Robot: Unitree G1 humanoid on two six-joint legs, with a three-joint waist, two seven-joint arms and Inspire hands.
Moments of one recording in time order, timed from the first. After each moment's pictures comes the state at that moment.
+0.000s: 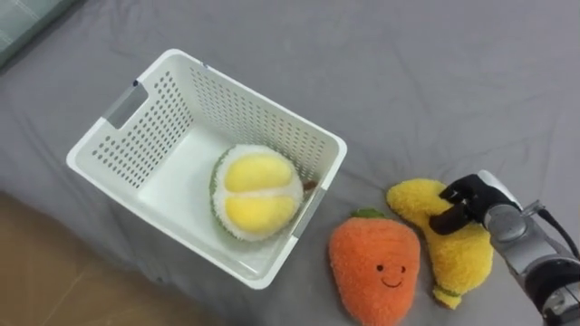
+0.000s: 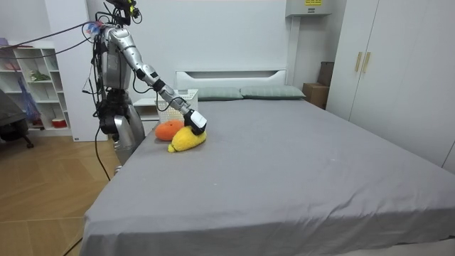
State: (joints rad) left arm 0.05 0.27 -0.10 1.04 0.01 0.08 0.10; right arm -0.53 -0.50 0.42 1.17 -0.09 0.08 -0.02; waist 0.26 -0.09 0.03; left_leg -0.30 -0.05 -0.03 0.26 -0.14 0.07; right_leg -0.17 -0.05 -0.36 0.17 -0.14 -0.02
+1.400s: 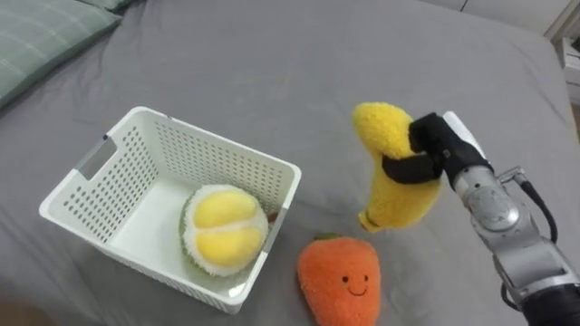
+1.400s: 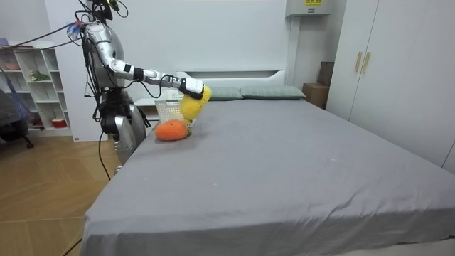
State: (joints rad) left arm 0.21 0.26 0.04 0.98 0.02 0.05 0.15; right arm -0.29 -0.46 0.21 0.32 -0.15 0.06 0.01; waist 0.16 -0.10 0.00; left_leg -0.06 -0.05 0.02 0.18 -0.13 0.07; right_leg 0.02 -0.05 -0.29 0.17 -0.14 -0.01
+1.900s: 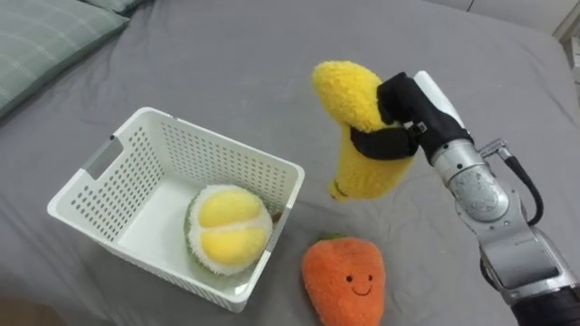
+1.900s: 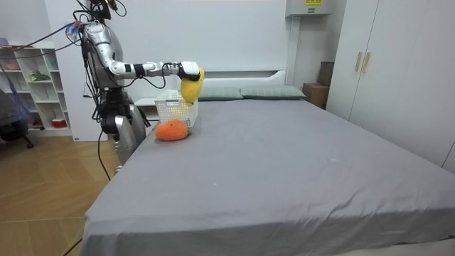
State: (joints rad) left arm 0.19 0.22 0.05 0.94 0.09 0.07 0.18; right arm -0.27 -0.44 0.21 0.04 -0.22 0.09 0.08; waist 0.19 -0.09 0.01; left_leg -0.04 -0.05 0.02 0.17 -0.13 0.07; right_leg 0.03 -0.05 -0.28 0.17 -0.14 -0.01
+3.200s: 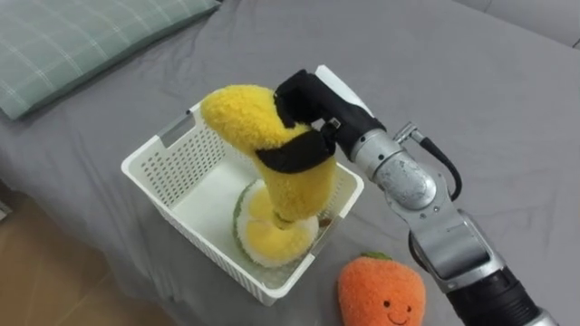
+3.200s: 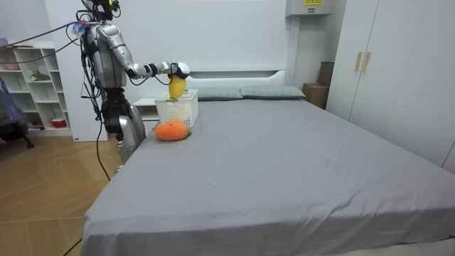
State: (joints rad) left arm 0.17 0.18 0.06 0.92 0.17 0.11 0.14; right arm -0.37 -0.26 0.37 0.04 -0.21 0.16 0.19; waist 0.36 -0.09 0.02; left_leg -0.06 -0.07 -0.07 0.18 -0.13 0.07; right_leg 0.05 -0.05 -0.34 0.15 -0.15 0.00
